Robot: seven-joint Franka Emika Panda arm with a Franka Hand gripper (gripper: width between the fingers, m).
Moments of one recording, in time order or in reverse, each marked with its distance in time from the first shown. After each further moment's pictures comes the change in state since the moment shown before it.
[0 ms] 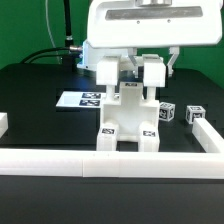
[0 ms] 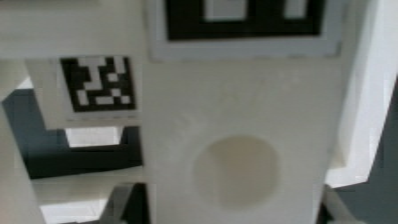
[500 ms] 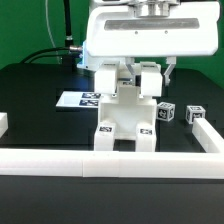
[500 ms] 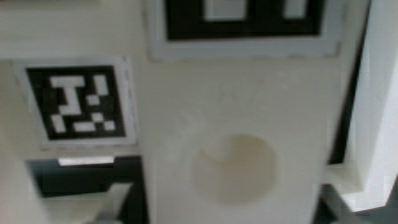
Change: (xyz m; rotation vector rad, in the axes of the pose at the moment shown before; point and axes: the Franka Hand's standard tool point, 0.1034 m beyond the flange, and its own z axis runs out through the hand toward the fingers) arm -0.009 0.004 0.013 -0.014 -0.004 -0.001
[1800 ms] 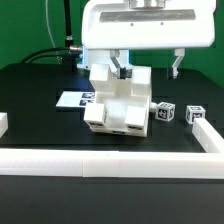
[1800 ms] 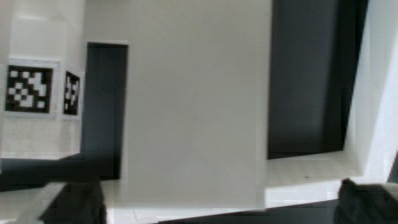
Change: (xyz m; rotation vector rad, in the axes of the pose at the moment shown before) arm 0.003 0.006 -0.012 0.007 0.001 0.002
